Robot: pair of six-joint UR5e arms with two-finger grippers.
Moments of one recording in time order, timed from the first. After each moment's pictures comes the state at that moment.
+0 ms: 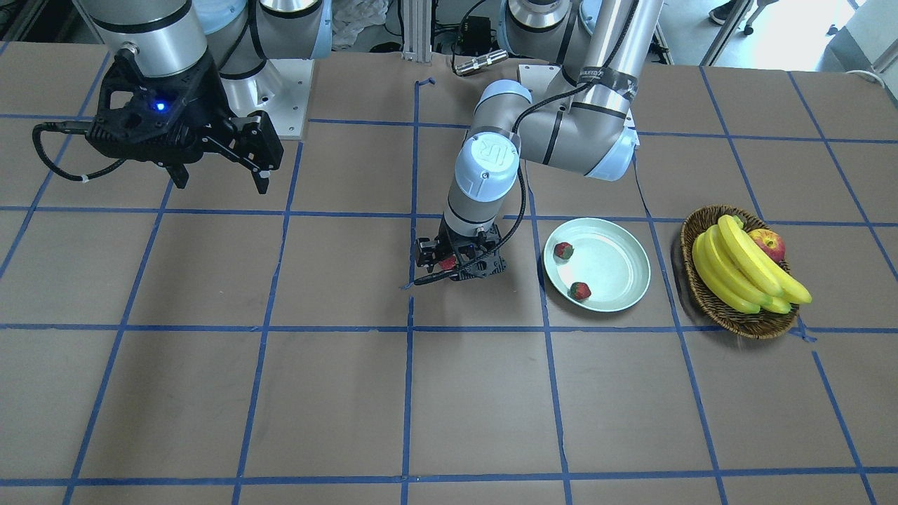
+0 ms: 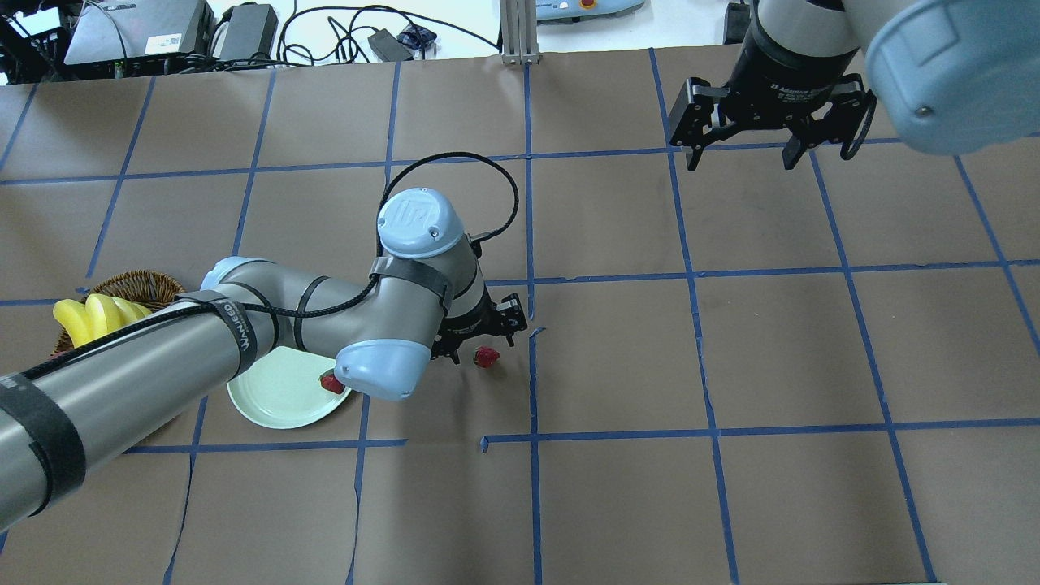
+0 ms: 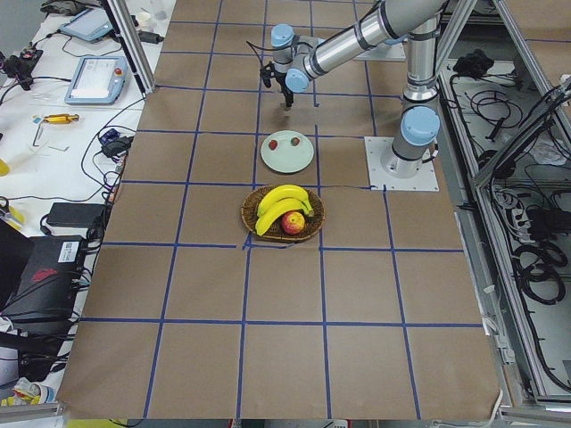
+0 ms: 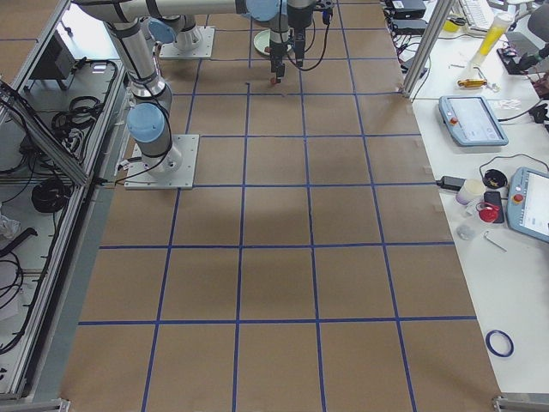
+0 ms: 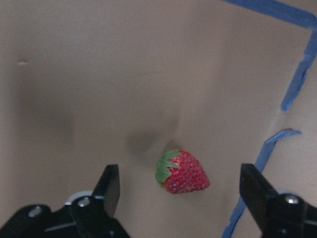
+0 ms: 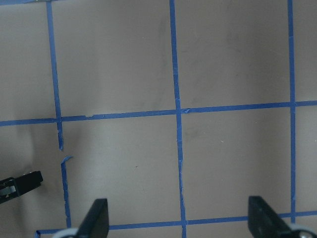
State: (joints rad) left arm -1.88 -1.92 -2.02 -0.82 1.46 -0.57; right arm 1.63 -1.56 1.54 -1.63 -1.59 0.12
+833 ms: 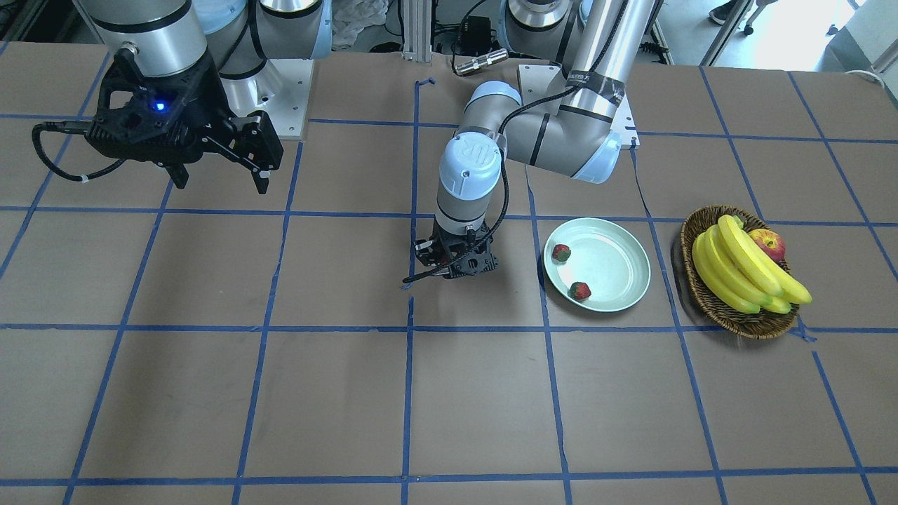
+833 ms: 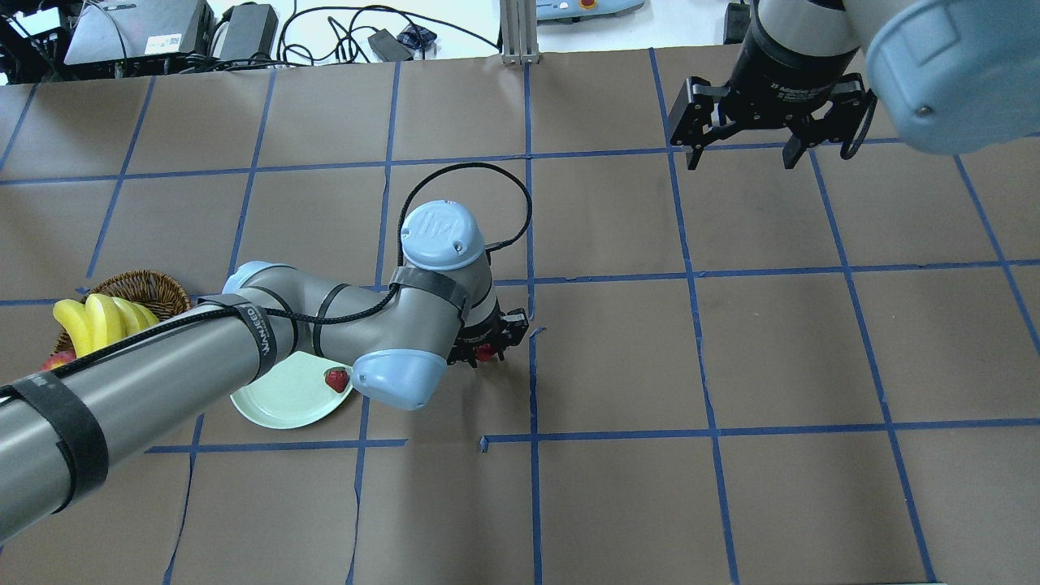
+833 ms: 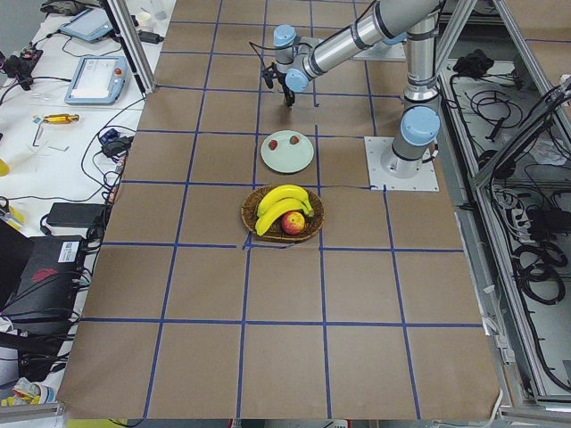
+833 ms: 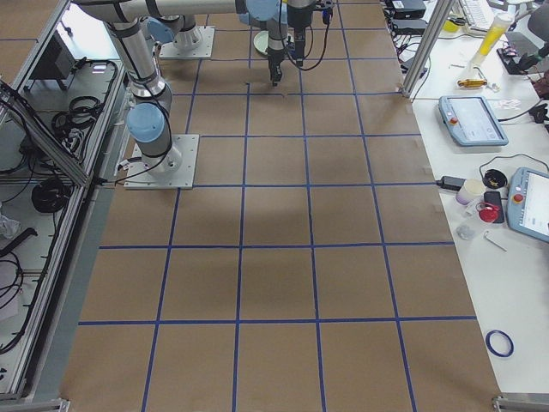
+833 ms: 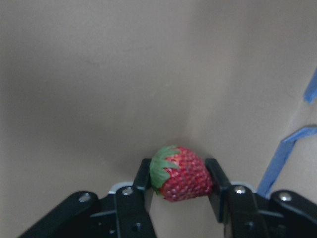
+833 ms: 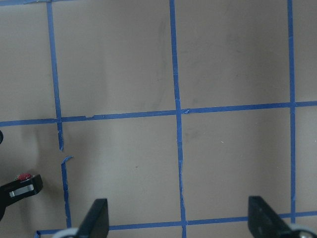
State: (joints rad) left arm -1.90 -1.92 -2.01 -0.83 1.53 -0.58; right arm 1.63 -1.56 1.54 -1.63 -1.59 0.12
